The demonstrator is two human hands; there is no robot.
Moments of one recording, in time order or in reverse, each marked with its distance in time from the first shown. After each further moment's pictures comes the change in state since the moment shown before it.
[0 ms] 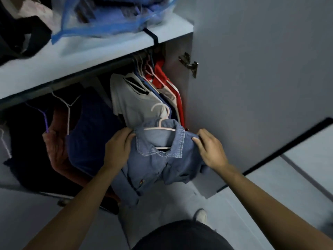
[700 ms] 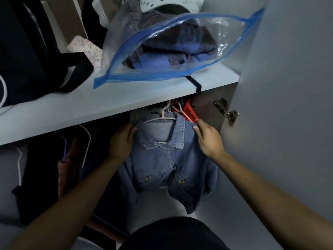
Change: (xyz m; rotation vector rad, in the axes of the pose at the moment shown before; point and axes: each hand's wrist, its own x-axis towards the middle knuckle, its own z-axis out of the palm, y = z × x) left_hand 0.165 -0.102 -0.025 0.083 0.220 0.004; right_hand 0.236 -0.043 0.046 -0.028 0.036 -0.144
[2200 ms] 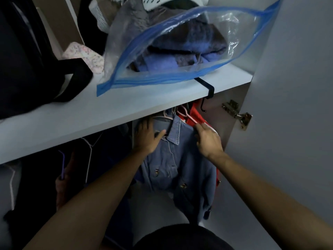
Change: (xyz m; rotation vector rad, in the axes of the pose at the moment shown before) left_hand 0.065 0.009 0.078 0.256 -0.261 -0.079; right_hand 0.030 0.000 0.043 -0.305 -0.086 0.085
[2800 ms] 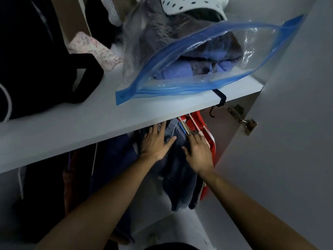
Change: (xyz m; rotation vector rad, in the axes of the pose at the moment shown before) left_hand -0.037 0.028 -0.016 0.065 -0.127 0.020; right_hand -0.041 -0.047 0.022 0.003 -0.020 -0.002
